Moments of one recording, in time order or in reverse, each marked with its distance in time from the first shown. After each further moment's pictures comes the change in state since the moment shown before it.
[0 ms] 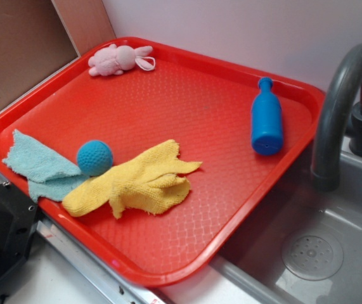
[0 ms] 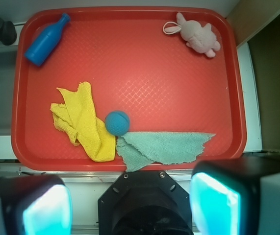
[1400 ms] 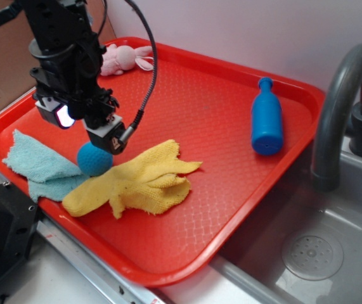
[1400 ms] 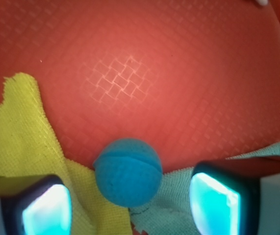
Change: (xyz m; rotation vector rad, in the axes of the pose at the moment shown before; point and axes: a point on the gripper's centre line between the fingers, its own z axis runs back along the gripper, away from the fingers) arm 0.038 -0.020 -0.168 0.149 0.108 0.167
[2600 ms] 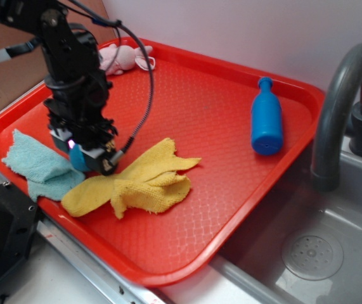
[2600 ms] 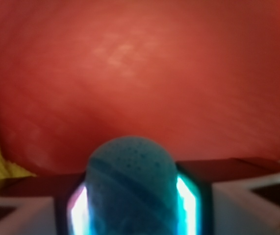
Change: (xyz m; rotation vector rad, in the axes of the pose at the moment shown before) arm 0.002 0.024 -0.031 -0.067 0.111 0.005
